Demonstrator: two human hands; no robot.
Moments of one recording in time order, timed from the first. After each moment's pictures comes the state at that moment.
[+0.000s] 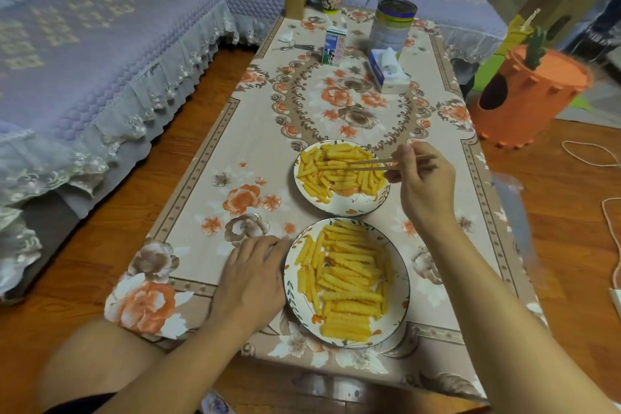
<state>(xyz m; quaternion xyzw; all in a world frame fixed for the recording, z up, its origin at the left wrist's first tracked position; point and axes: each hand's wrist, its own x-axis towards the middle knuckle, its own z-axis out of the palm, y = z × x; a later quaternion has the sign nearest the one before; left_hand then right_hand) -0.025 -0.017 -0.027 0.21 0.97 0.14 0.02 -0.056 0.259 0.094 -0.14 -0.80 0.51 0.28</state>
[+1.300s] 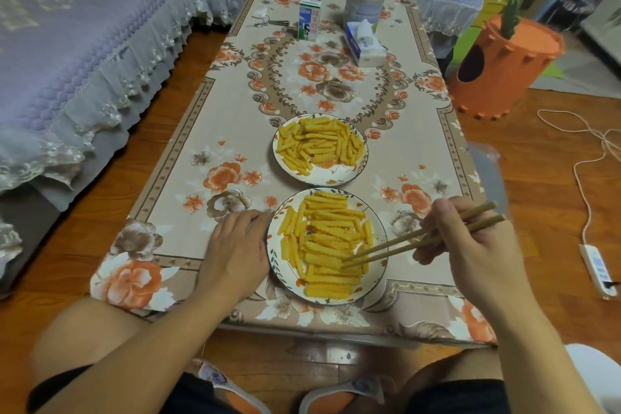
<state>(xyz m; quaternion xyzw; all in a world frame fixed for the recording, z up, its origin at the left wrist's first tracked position) -0.024 -0.017 -0.033 0.21 0.96 0.15 -0.01 0.109 0.244 0.136 -0.19 -0.79 0.56 0.17</state>
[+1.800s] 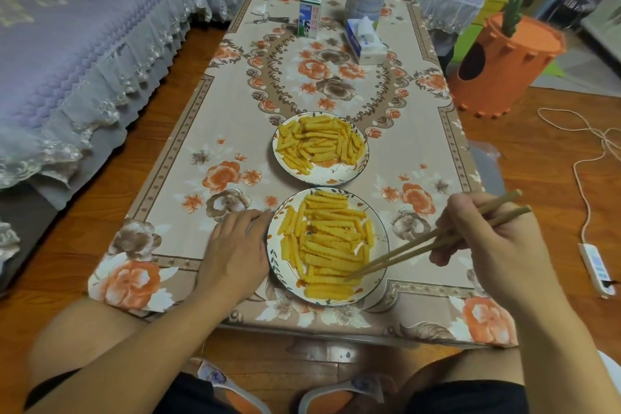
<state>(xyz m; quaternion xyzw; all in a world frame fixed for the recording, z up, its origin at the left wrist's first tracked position) -0.023 -0.018 -0.032 0.22 0.96 0.15 -0.01 0.110 0.256 0.151 -0.17 -0.79 0.58 0.15</state>
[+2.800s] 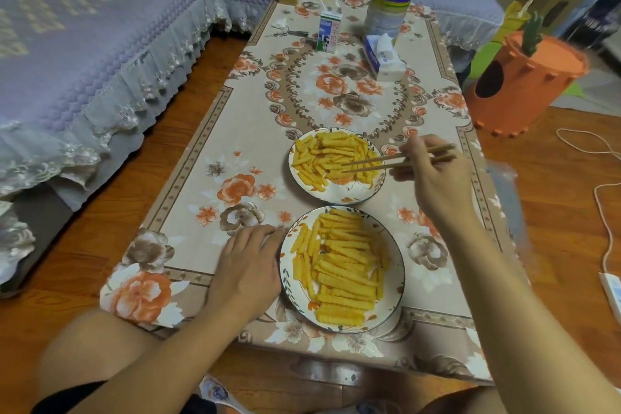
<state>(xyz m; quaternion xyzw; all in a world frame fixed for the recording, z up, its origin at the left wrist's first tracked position) -0.024 -0.017 -0.027 0.22 0.97 0.14 0.01 -0.030 0.265 0.114 -0.15 -0.80 0.53 0.23</state>
